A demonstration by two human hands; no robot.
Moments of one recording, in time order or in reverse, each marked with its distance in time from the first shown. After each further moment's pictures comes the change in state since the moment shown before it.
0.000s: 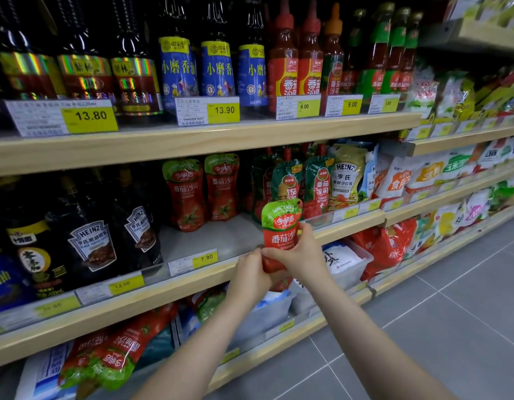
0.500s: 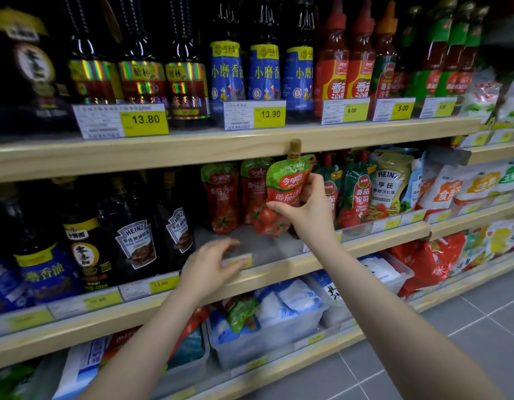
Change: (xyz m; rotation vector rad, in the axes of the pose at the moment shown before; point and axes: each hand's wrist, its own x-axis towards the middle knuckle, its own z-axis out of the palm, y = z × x) left_hand -0.003 -0.054 -0.129 0.516 0.127 0.160; right_hand 0.053 -0.063 0.036 0.110 0.093 -0.366
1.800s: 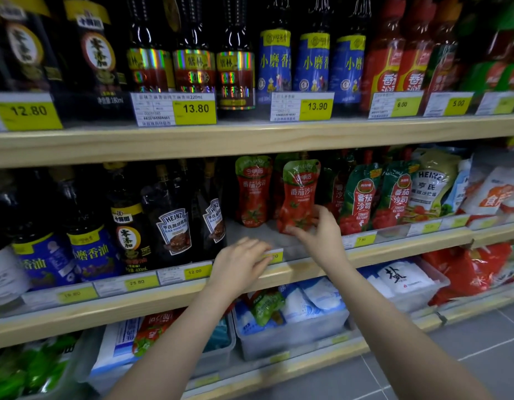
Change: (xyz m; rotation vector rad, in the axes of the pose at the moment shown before) left_hand -0.010 -0.012 0.012 0.275 0.215 0.271; right_hand -0.021 0.046 0.045 -0.218 -0.146 0.113
